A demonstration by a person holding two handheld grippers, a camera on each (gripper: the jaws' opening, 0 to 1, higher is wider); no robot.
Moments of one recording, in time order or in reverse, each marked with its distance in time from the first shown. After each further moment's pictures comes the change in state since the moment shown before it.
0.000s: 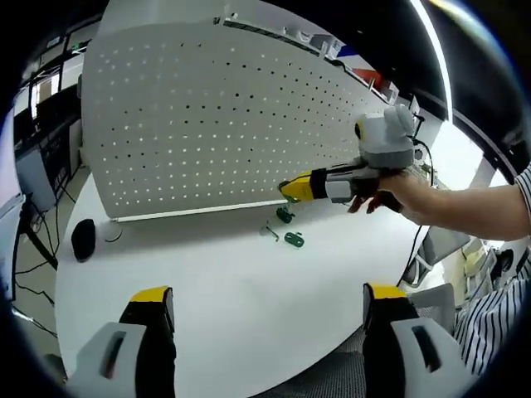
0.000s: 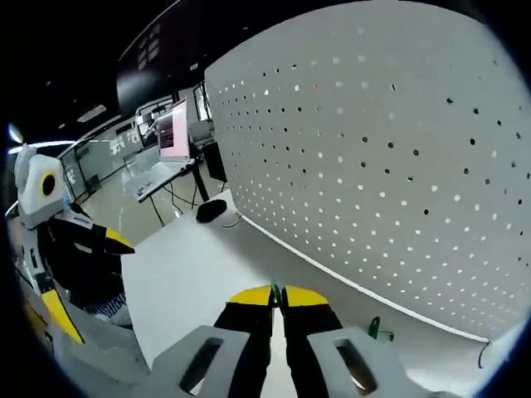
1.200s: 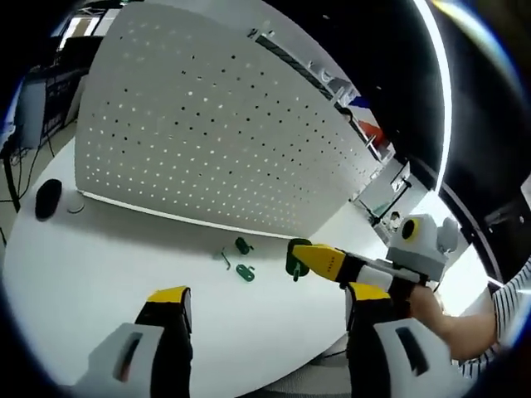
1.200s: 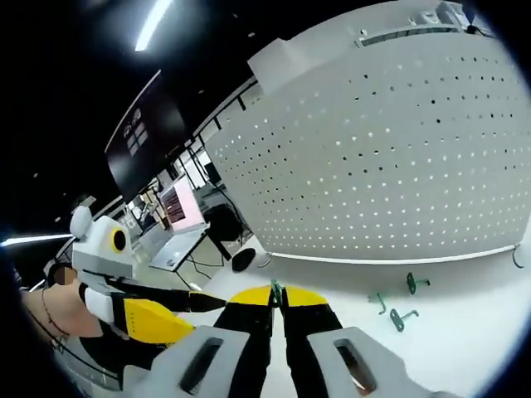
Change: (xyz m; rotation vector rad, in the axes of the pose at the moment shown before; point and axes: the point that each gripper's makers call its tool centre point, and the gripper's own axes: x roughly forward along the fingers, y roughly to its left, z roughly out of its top) left arm 0.011 -0.046 0.039 -0.343 -0.149 -0.195; right arm -0.065 0.050 -0.001 0.302 -0.214 0.005
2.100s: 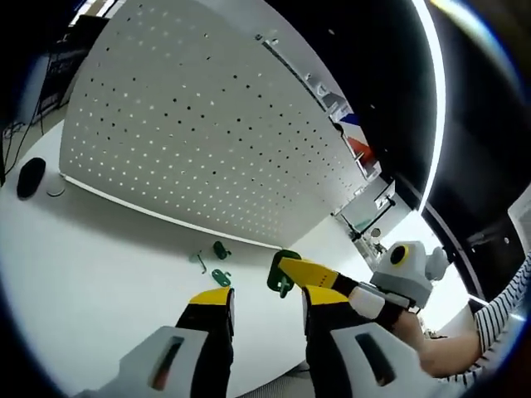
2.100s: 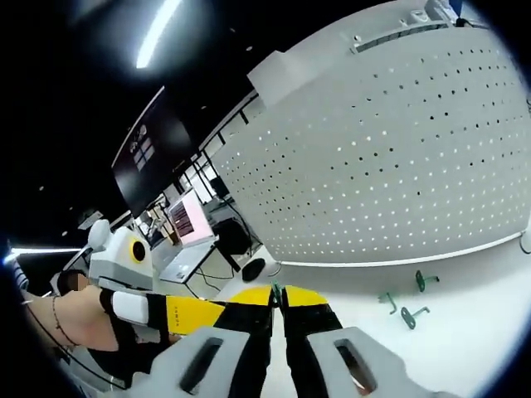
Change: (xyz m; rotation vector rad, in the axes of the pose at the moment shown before) left arm 0.013 -0.013 -0.004 -0.025 -0.018 -0.077; right arm -0.005 0.007 0.000 0.038 -0.067 0.042
